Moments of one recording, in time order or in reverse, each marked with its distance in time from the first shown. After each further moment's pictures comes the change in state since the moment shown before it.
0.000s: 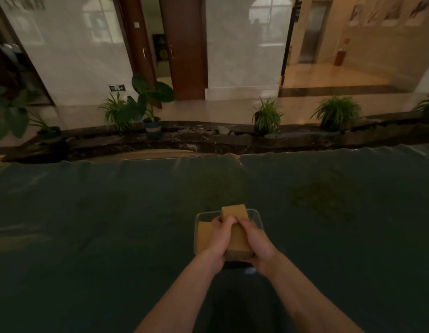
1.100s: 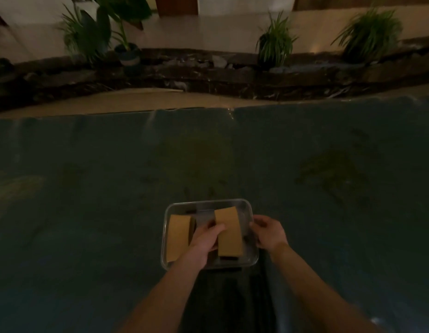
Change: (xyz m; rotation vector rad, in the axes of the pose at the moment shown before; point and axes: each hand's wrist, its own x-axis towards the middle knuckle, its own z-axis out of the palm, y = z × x) left_hand 0.182 -0.048 0.015 0.064 0.055 -0.374; right_hand 0.194 0.015 -0.129 -0.392 0.320 0.131
